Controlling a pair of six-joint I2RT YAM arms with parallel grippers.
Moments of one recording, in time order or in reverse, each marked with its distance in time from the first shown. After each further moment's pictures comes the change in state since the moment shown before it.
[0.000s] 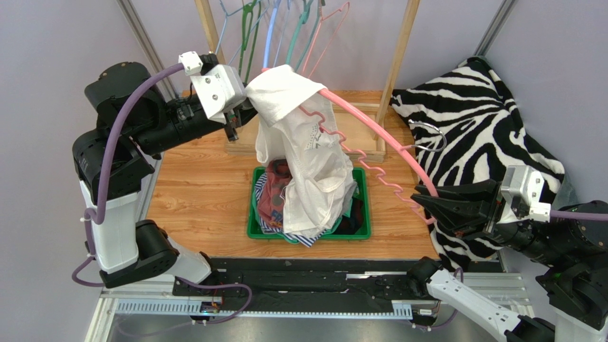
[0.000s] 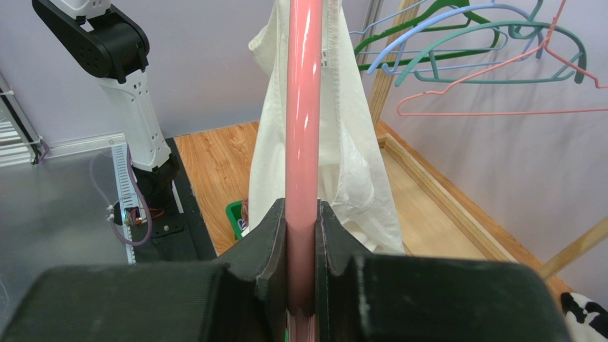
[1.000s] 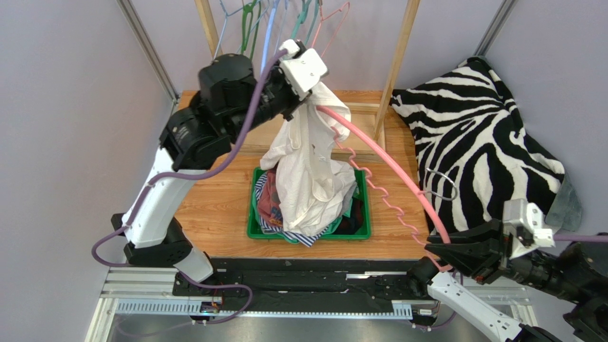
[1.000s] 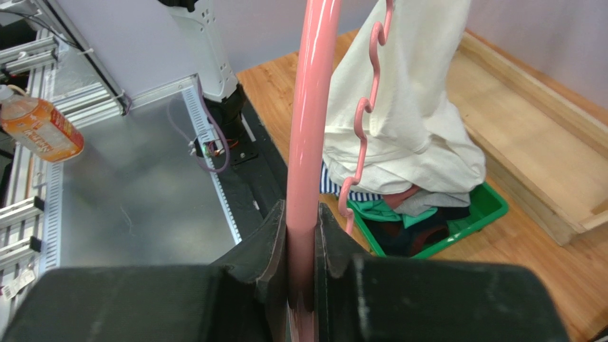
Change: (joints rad) left arm -0.086 0.139 -0.145 0.230 -0.374 0.042; right arm -0.002 -0.138 0.006 -0.362 -0.074 0.147
